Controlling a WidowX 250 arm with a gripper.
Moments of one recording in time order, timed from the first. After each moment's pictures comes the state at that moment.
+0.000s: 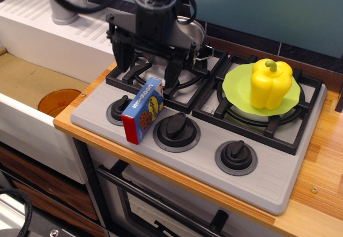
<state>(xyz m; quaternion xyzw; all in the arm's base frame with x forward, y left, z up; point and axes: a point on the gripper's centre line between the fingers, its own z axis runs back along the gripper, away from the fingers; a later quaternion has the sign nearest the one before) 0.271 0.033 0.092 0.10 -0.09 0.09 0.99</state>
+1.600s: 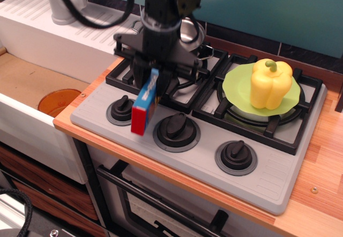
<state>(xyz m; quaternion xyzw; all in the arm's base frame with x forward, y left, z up) 0.280 0.033 0.069 0.10 -0.08 0.10 0.99</state>
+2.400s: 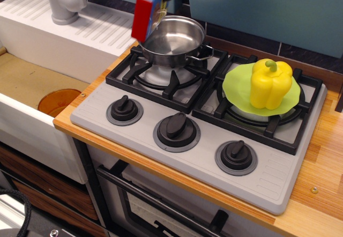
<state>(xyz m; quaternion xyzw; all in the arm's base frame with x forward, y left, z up) 0.331 0.045 0.167 0.13 -0.02 0.08 0.99</state>
